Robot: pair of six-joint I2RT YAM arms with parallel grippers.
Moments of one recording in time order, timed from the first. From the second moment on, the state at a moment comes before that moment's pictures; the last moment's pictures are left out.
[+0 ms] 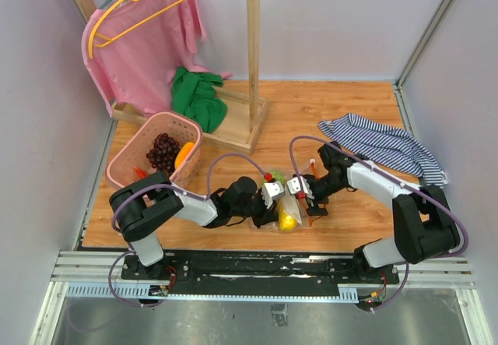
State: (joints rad) left arm -1.00 1.71 0.56 0.62 0.32 -0.08; right arm 0.36 1.43 0.77 -0.76 -0.78 -1.52
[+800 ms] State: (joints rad) left arm -0.93 1.89 0.69 0.74 0.41 -0.18; right arm 0.37 1.30 0.66 -0.69 -0.73 -1.58
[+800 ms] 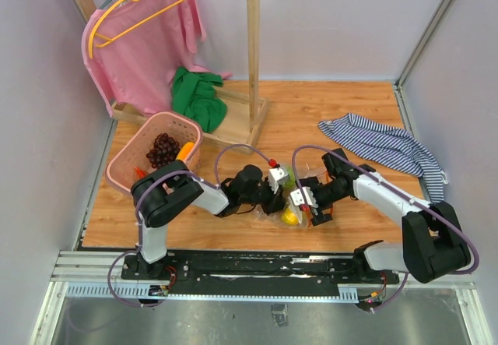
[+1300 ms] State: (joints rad) left arm -0.92 1.99 0.85 0.69 0.44 -0.20; right arm 0.38 1.34 0.66 -0.71 -0.71 -1.65
